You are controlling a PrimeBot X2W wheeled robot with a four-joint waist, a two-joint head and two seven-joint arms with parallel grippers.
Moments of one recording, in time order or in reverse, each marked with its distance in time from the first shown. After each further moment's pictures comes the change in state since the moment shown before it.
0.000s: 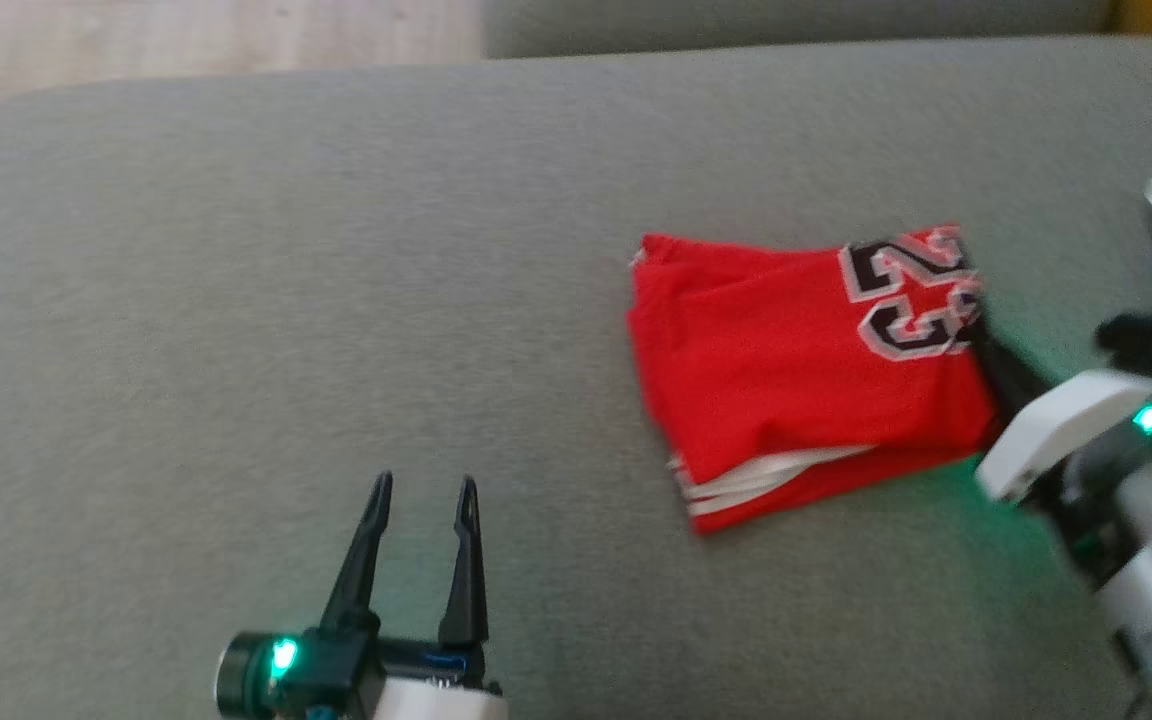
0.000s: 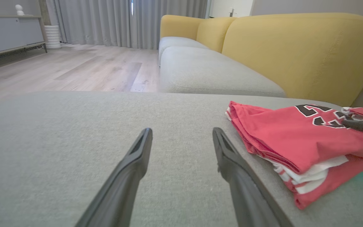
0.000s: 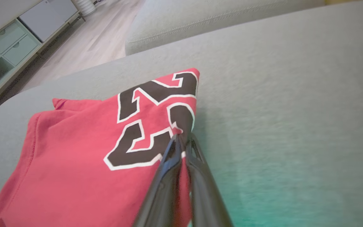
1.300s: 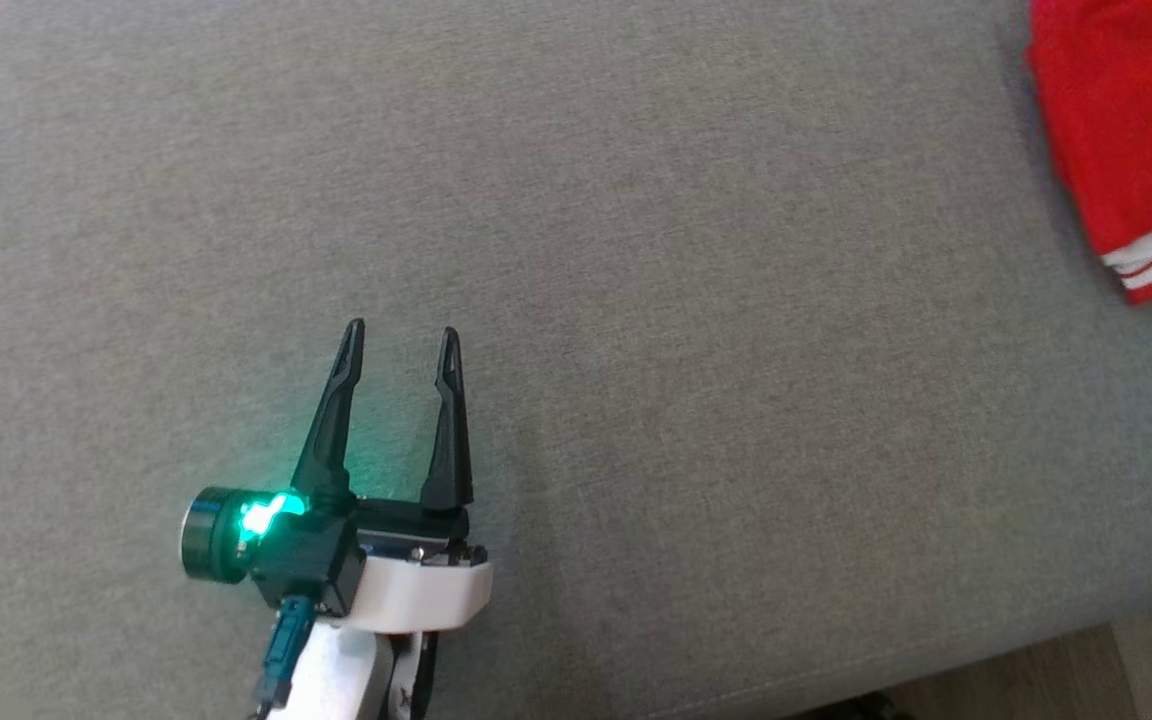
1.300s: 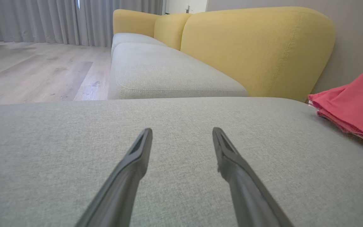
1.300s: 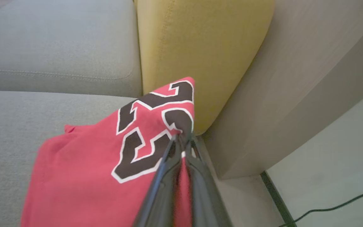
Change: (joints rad) left arm -0.209 -0.002 0.038 -0.040 0.050 -0.021 -0.001; right arm -0.307 -0.504 -0.079 -0.020 -0.055 0.000 -0.011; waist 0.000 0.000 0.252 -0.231
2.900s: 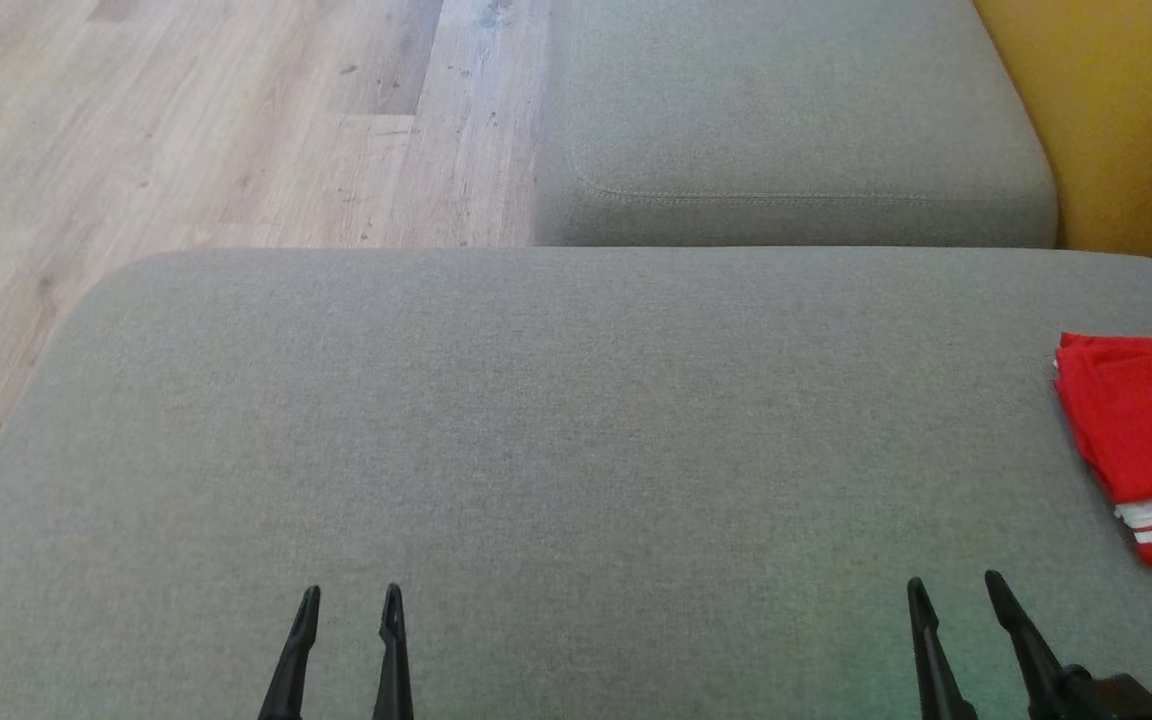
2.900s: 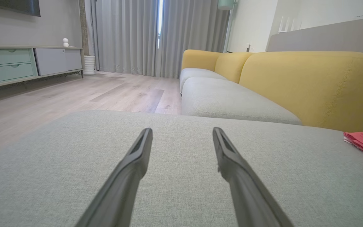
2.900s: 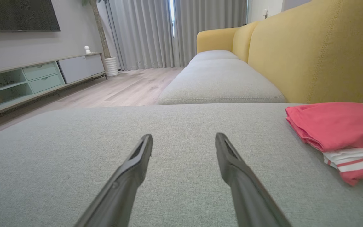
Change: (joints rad) left arm 0.392 0.000 0.132 0.040 -0.034 -0.096 0.000; right arm 1.004 0.816 -0.242 -0.477 -0.550 0.000 -0.297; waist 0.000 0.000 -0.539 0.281
